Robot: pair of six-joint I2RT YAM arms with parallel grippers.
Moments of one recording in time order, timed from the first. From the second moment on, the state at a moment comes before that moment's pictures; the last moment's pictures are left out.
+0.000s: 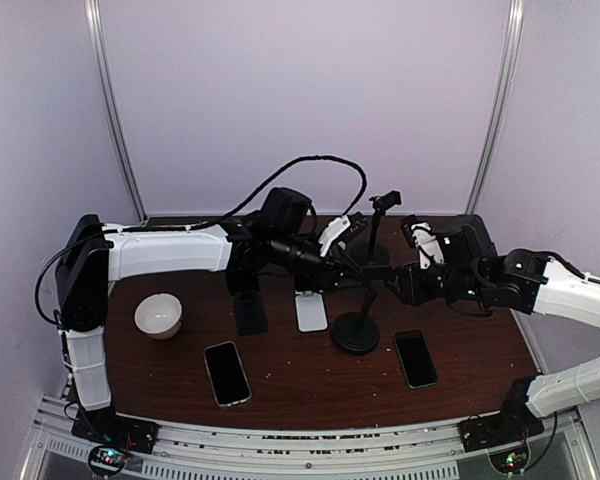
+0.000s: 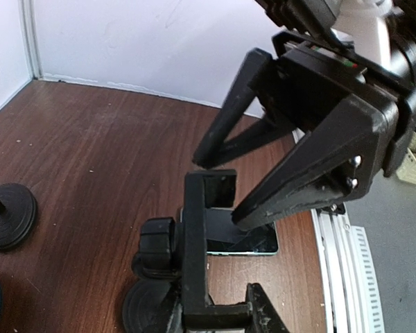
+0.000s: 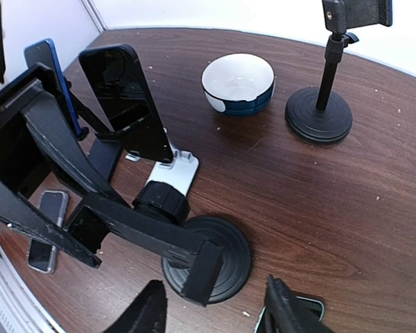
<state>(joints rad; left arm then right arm) -0.93 1.96 1.56 -0.09 0.64 0.05 0.81 1.11 0.89 -0.42 0.18 0.36</state>
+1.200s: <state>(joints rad) -0.91 1.94 1.45 -0.02 0.84 0.14 0.58 0.99 0.80 -0.63 0.18 0.49</state>
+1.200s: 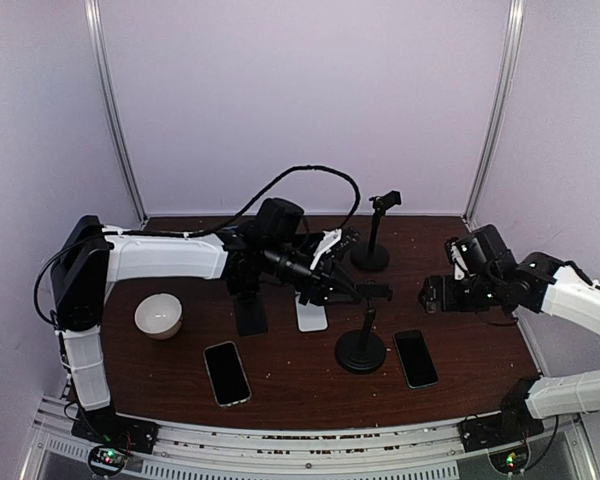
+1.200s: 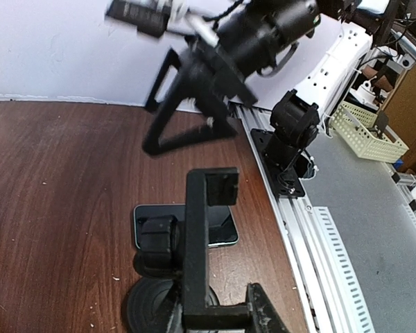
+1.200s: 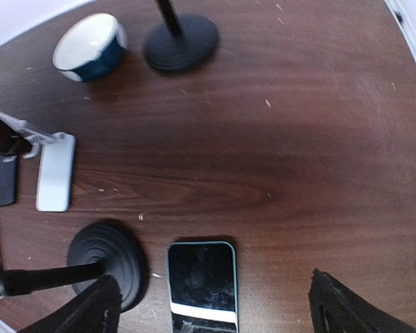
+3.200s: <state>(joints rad) -0.90 1.67 1.30 0.05 0.52 0.22 0.81 1.42 0.71 -0.69 0.08 0.62</state>
